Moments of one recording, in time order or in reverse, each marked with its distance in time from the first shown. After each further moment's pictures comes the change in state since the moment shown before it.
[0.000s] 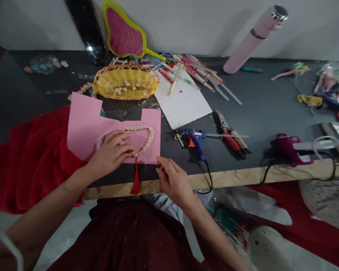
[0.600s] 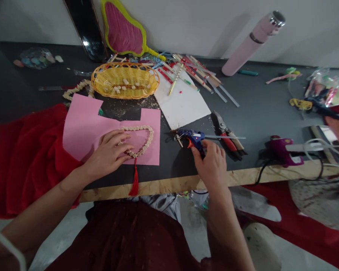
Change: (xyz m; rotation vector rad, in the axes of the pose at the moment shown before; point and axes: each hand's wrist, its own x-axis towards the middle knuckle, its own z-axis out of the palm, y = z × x) left_hand 0.000 -0.006 0.001 -0.063 0.031 0.035; right_hand 0.007 0.072 -0.062 -0.580 0.183 0.394
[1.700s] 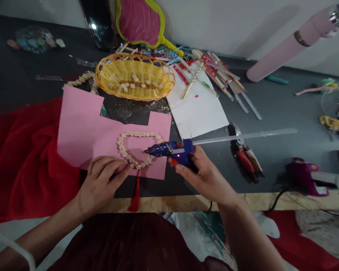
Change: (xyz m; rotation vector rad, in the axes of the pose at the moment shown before) left_hand -0.042 0.027 0.010 0.265 0.174 -0.023; right_hand 0.046 -0.058 -0.017 0.735 -0.579 -0.194
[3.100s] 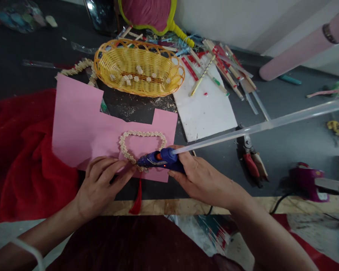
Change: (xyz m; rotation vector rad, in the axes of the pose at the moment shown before) left_hand 0.001 -0.001 0.005 -0.032 0.075 -0.049; right_hand 0.032 -0.030 -0.001 -0.488 -0.338 -0.295
